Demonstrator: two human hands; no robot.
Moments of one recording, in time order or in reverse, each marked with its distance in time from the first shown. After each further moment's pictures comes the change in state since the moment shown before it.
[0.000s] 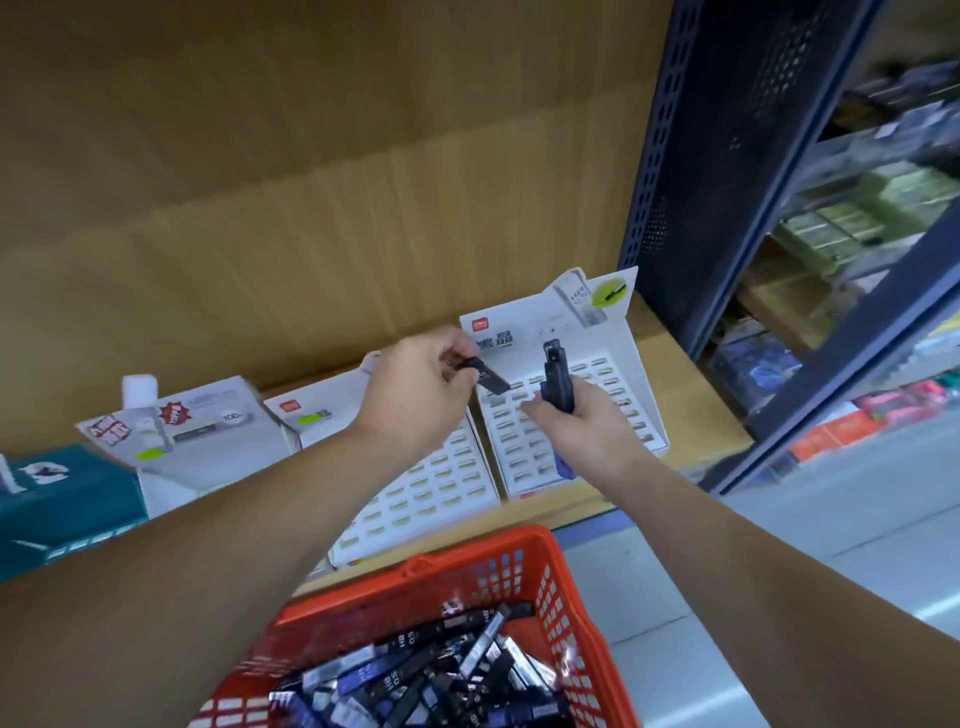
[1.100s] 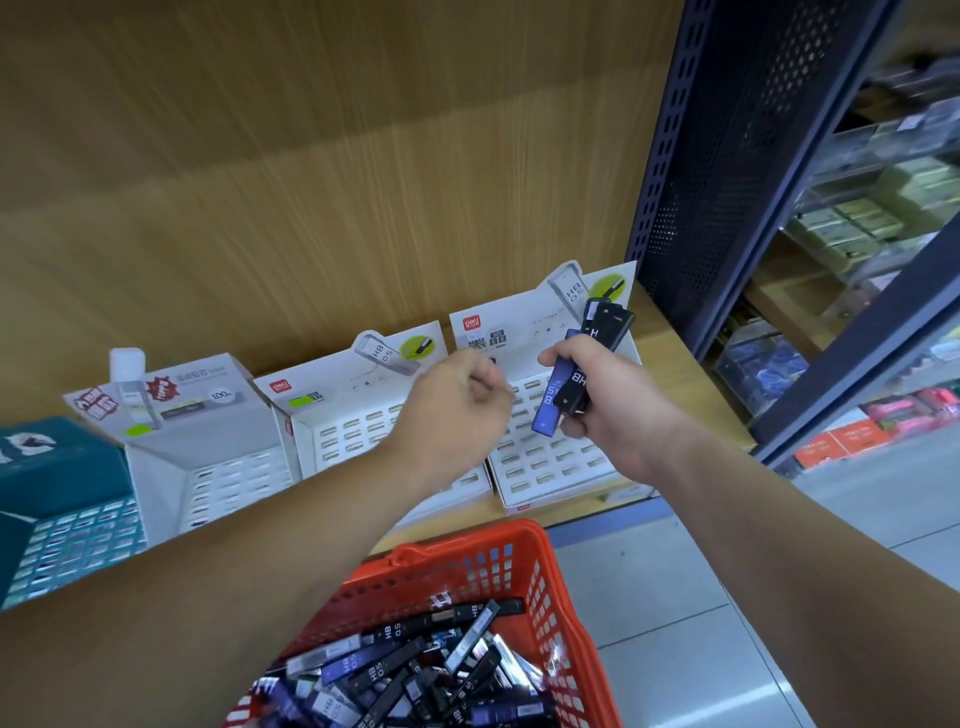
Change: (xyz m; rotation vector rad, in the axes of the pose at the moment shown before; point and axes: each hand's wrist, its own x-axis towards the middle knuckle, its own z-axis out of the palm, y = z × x) left_hand -0.029 0.017 0.030 -0.172 -0.150 -0.179; right_hand 0.005 -0.026 -0.023 0.408 0.004 0.160
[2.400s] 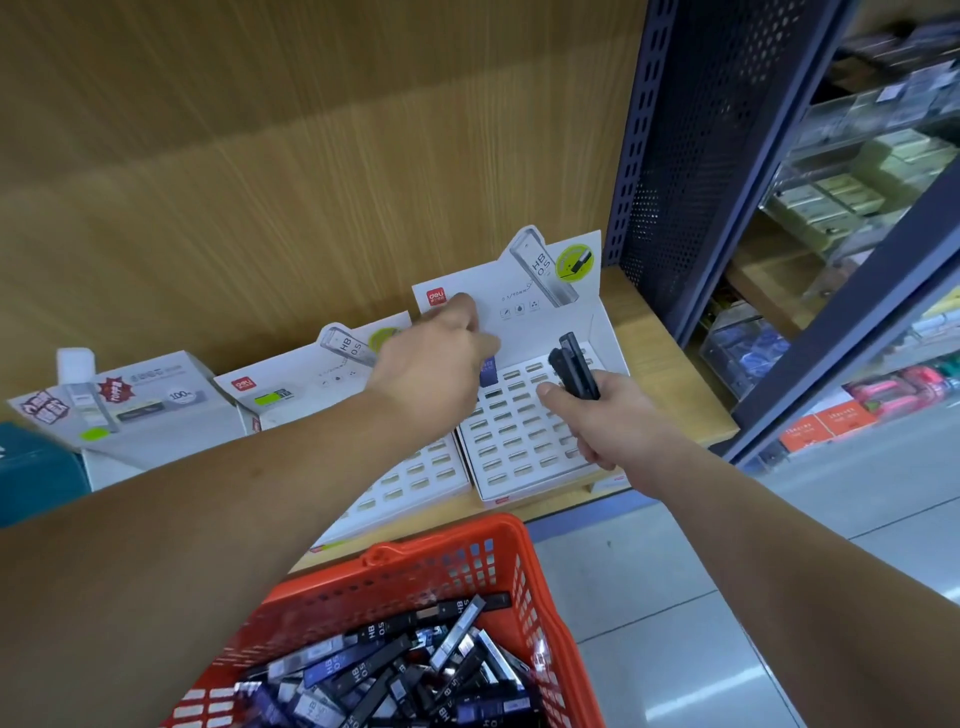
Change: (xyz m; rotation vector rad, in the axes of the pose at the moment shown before) left_hand 0.049 -0.004 0.003 0.898 0.038 0.449; right_hand 0.006 0.034 -0.039 -0.376 0.006 -0.063
